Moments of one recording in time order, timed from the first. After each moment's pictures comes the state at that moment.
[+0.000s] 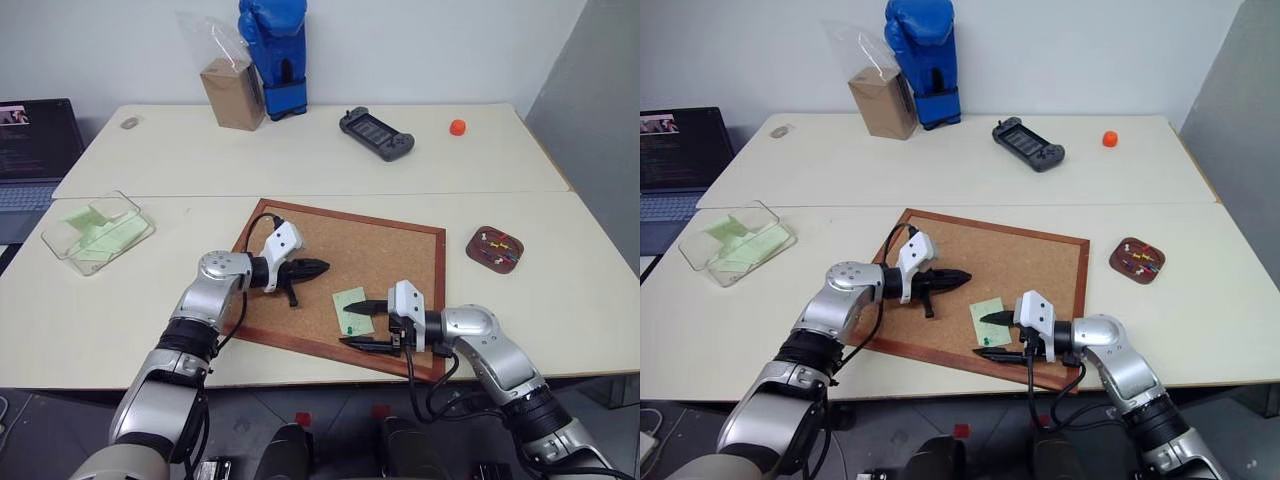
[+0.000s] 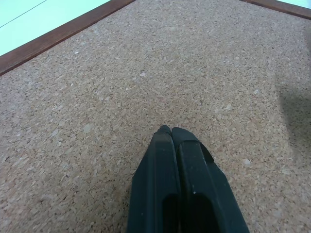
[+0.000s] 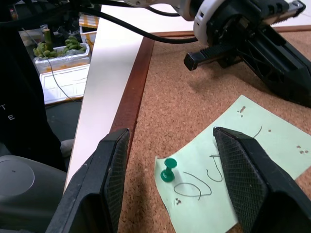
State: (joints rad) left arm -0.65 0.43 -0.17 0.55 -0.11 0.11 -1.09; right arm -0.29 -0.40 0.34 0.02 0.25 0.10 1.06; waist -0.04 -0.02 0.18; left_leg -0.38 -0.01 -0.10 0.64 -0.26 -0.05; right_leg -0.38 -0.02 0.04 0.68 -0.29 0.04
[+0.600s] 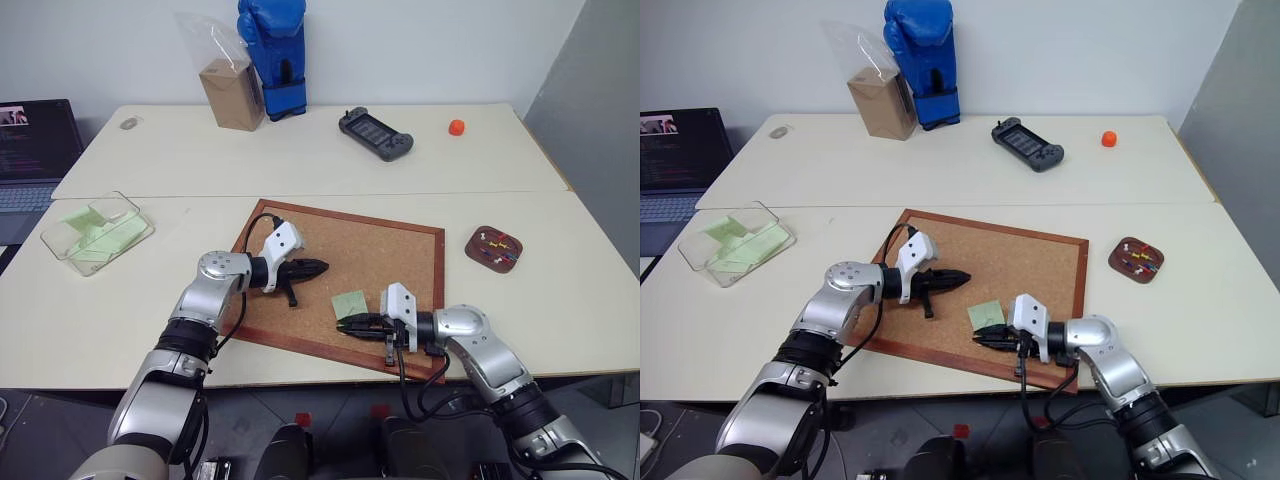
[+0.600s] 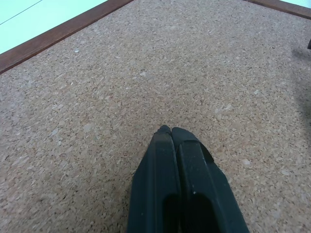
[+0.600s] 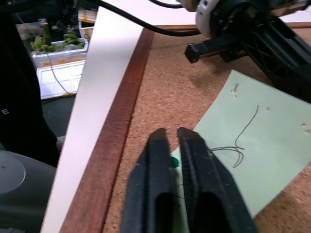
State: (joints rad) left arm -0.65 0.43 -0.17 0.54 -0.11 0.13 -1.09; right arm -0.31 -0.37 0.35 0.09 0.20 0.03 1.06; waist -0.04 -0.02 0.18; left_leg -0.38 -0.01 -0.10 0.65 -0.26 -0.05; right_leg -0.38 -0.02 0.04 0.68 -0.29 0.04
